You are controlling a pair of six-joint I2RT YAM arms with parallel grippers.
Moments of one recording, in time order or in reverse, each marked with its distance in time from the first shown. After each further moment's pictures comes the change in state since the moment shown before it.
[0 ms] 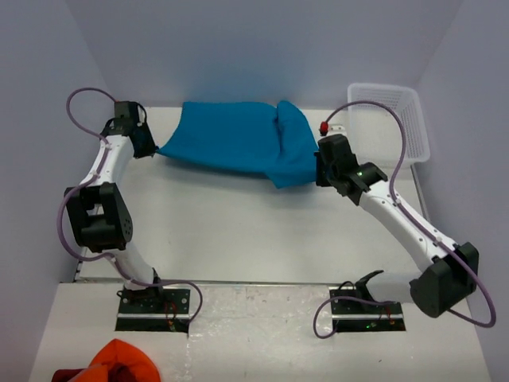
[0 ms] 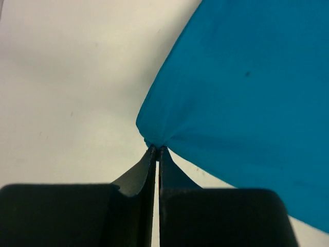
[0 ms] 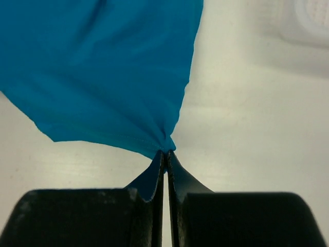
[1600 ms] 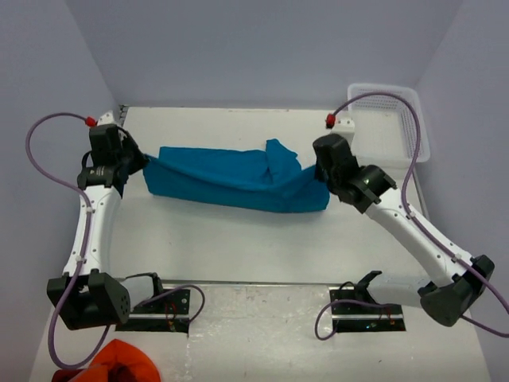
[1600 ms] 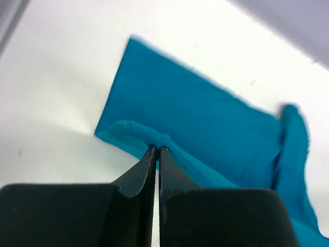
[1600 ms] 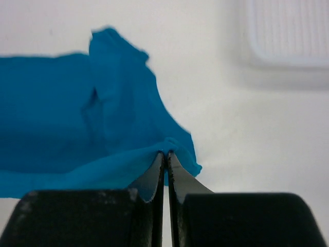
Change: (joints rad) left arm 0.019 -0.592 -0.356 -0.024 0.035 -0.178; right arm 0.202 -0.130 0.072 -0.171 0.275 0.232
